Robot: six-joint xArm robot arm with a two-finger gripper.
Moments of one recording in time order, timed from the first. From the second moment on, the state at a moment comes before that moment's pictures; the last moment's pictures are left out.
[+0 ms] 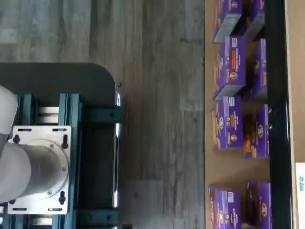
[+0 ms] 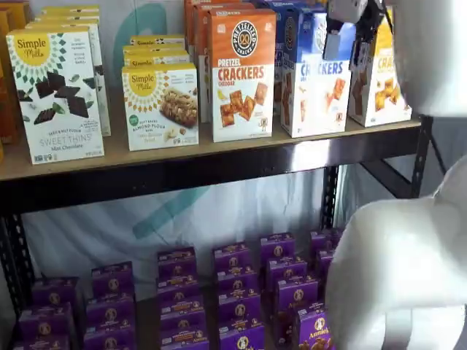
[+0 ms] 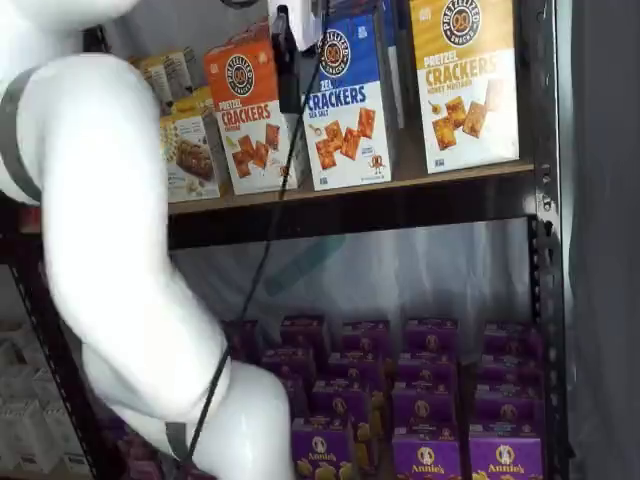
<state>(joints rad) -0.26 -0.44 -1.47 0.16 1.97 -1.77</state>
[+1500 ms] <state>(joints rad) -0.32 -0.46 -1.48 0.52 1.86 -1.67</state>
